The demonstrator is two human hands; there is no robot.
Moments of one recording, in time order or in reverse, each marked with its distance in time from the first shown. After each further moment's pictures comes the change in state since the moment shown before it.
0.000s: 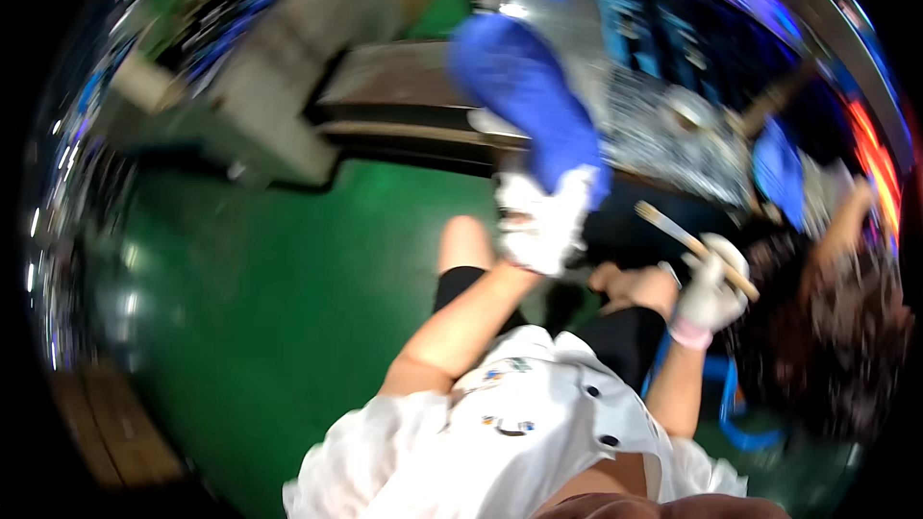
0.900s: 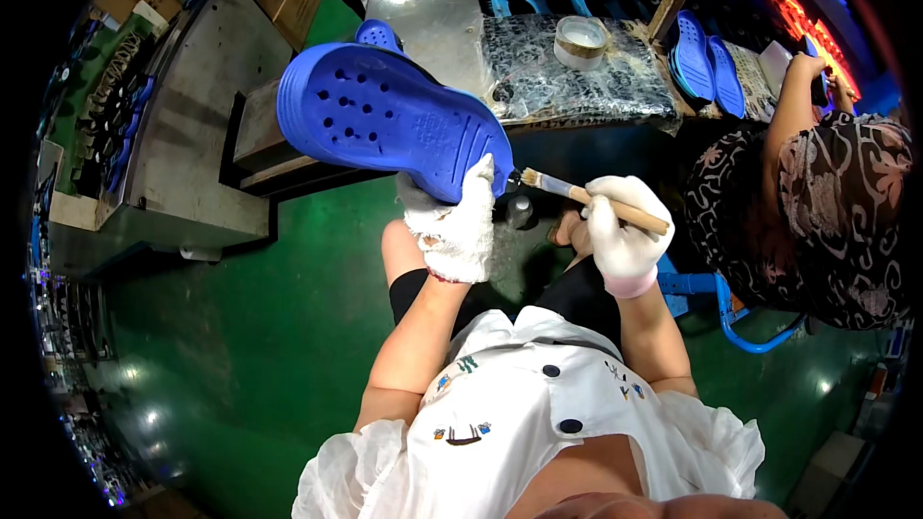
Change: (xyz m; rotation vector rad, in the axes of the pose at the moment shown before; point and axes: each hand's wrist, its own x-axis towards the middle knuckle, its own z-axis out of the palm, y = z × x) left_hand -0.021 -0.016 0.033 -0.235 0.071 -0.022; right_hand 0.008 -0.007 0.005 -0.149 -0.205 -0.202
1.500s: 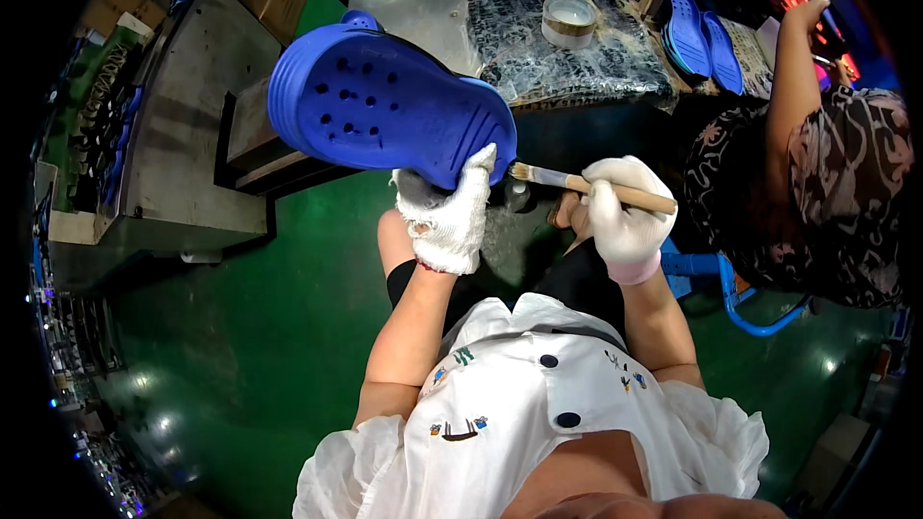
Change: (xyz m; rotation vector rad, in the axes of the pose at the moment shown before) left_hand 0.000 0.012 0.000 0.032 -0.100 0.023; right_hand 0.000 -0.003 -0.005 0.016 -0.023 0.107
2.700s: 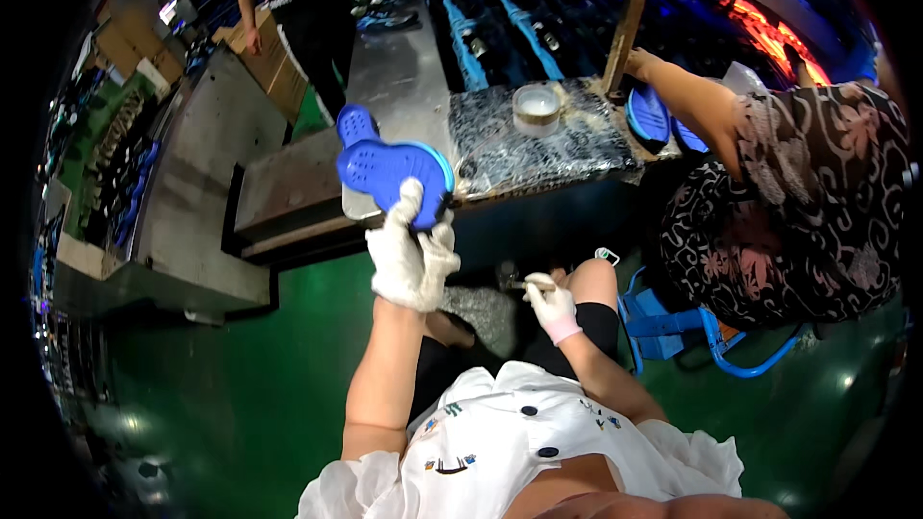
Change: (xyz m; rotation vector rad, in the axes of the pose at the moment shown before) left_hand 0.054 0.022 -0.006 -0.770 -0.300 -0.936; right_hand -0.122 0.181 0.023 -0.197 -0.239 0.561
